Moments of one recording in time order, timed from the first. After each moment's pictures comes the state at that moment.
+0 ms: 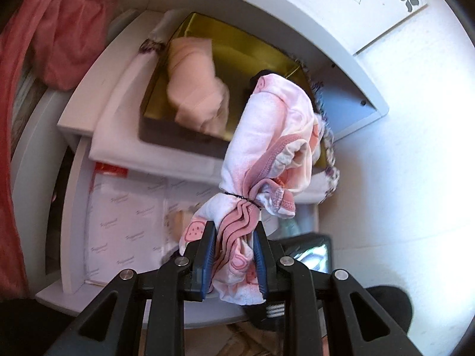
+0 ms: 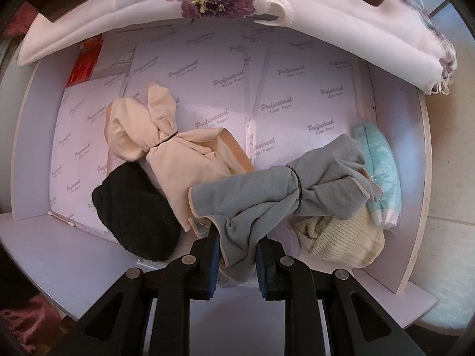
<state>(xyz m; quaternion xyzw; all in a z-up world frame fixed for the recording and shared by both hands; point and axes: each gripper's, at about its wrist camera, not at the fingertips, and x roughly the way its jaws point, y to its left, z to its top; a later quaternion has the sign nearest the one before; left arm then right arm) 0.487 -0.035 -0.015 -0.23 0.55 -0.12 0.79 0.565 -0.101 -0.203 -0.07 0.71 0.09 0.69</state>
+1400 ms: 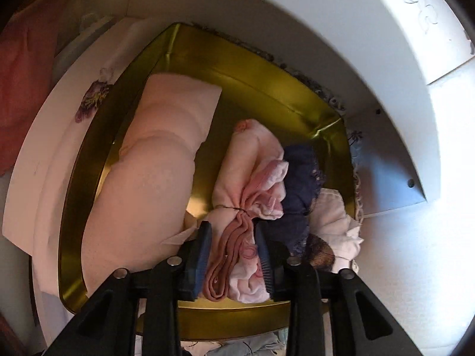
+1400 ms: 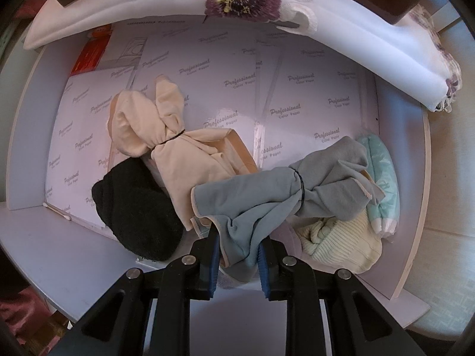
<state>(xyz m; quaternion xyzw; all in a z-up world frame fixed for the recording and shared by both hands) 0.654 -0.062 -0.026 -0.25 0.56 -0.07 0.79 0.559 -0.088 -0.198 -0.10 0.70 0.09 0.70</state>
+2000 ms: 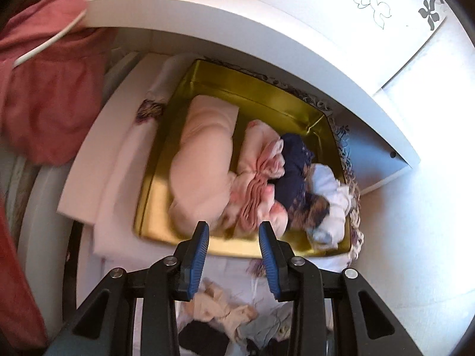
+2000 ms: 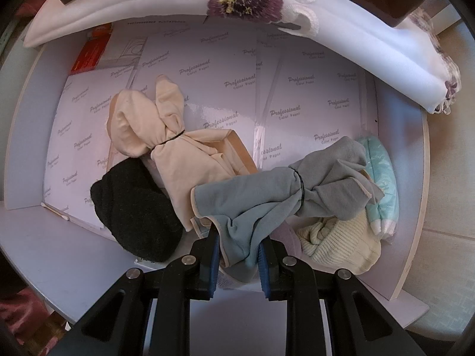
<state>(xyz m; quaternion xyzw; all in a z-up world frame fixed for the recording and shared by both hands) 0.565 -0.032 0.010 -0.19 0.51 -0.06 0.84 0.556 -0.086 -0.196 -0.10 0.70 0.08 0.70</state>
